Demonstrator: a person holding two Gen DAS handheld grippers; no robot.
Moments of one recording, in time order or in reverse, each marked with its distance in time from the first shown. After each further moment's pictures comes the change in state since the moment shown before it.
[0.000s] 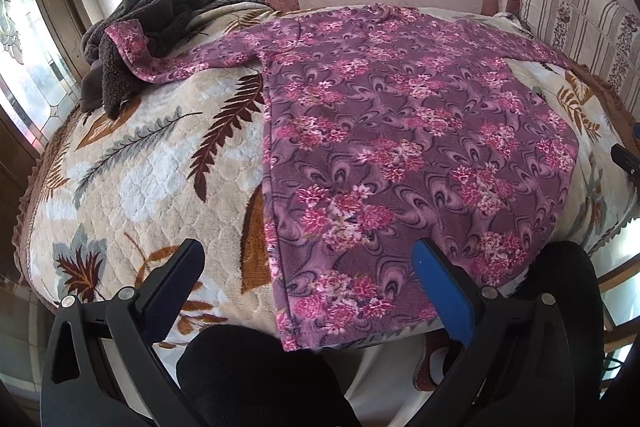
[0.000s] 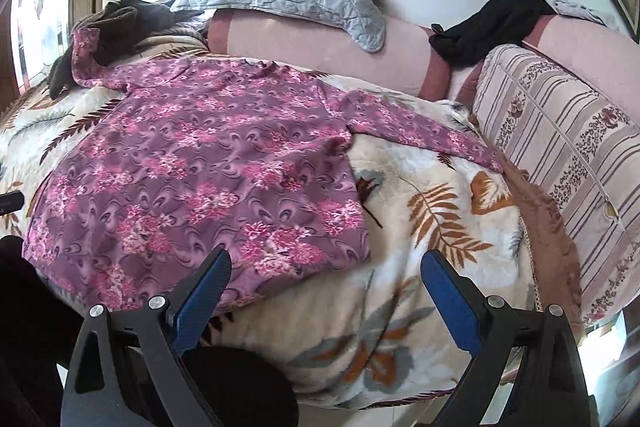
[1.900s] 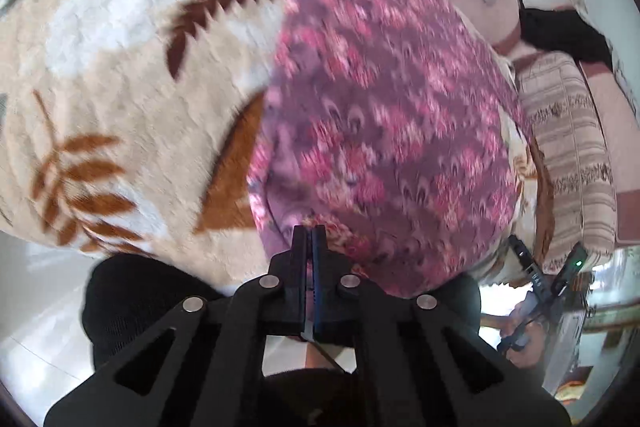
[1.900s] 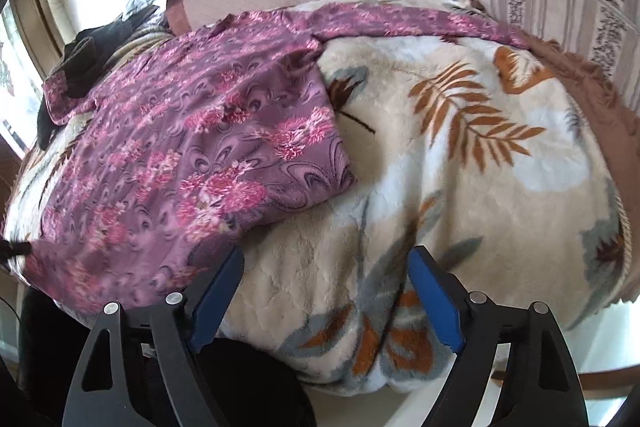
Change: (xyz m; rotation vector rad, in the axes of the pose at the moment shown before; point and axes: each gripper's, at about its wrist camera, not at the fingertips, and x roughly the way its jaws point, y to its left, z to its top) left arm 0.055 0.080 -0.002 -0.467 0.359 -0.407; right arm 0.088 -0.065 -0.048 0.294 0.203 0.193
